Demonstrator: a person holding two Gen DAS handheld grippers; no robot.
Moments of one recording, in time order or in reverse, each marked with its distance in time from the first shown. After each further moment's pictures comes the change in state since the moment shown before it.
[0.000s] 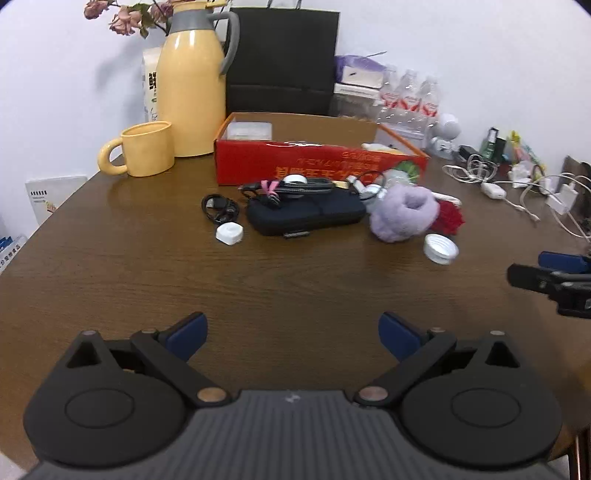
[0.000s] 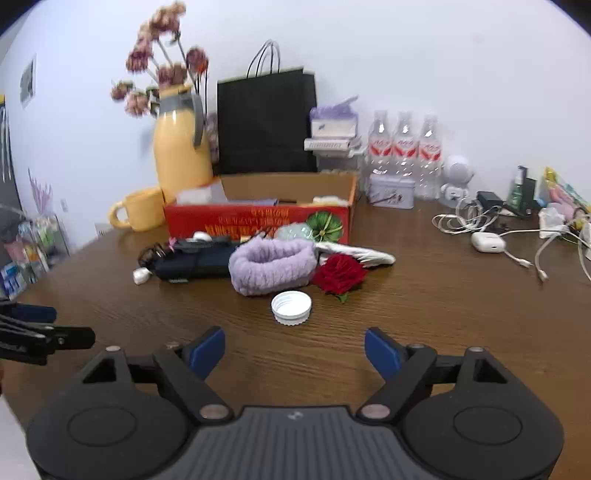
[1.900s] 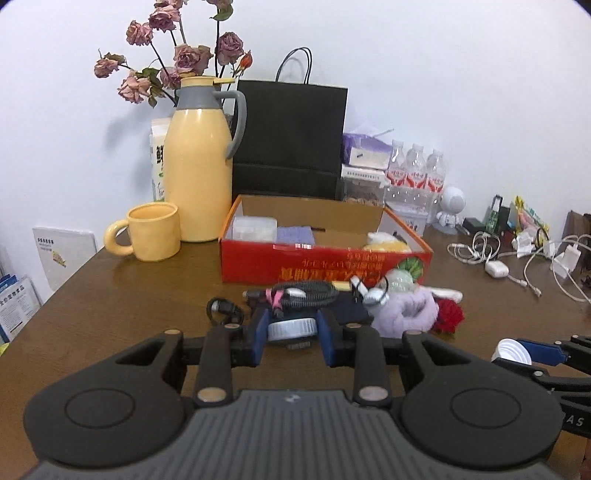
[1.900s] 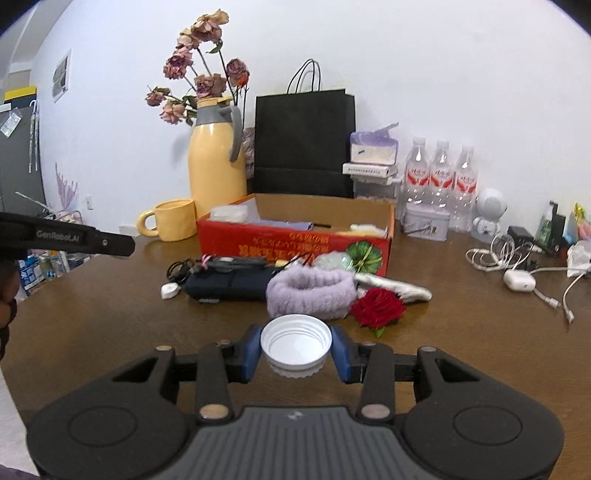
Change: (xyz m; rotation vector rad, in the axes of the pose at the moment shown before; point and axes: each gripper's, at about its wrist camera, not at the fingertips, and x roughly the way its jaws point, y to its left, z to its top) left arm -0.016 -0.003 0.069 -0.020 -0.196 0.006; right arm 0.000 0.020 0.015 -0.072 -0.081 0.066
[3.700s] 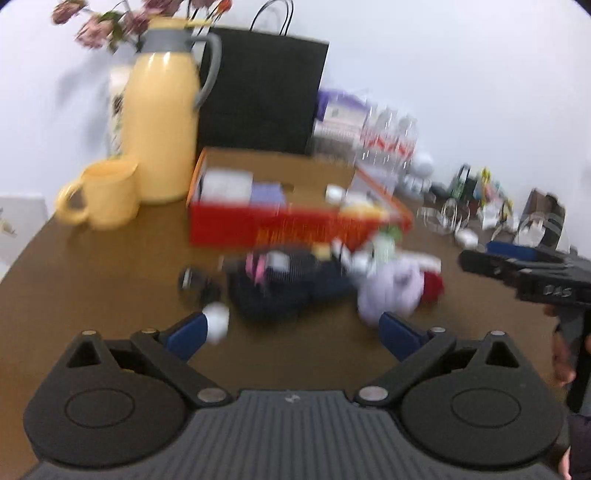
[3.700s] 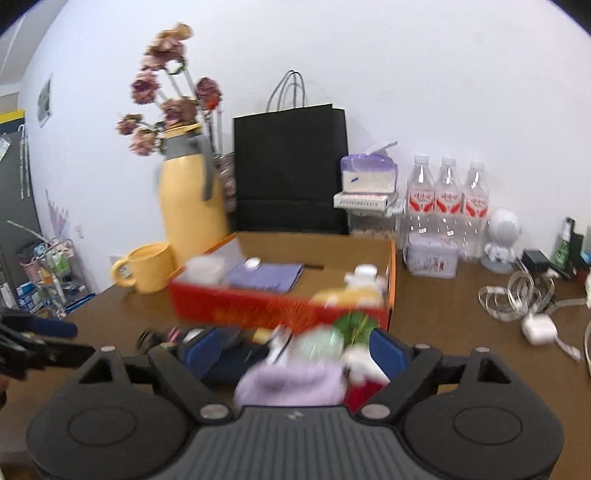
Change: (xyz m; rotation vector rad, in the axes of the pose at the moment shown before) left arm 0.029 0.032 -0.012 -0.003 0.177 -0.176; right arm 0.060 -0.024 0.062 0.047 -0.022 0.022
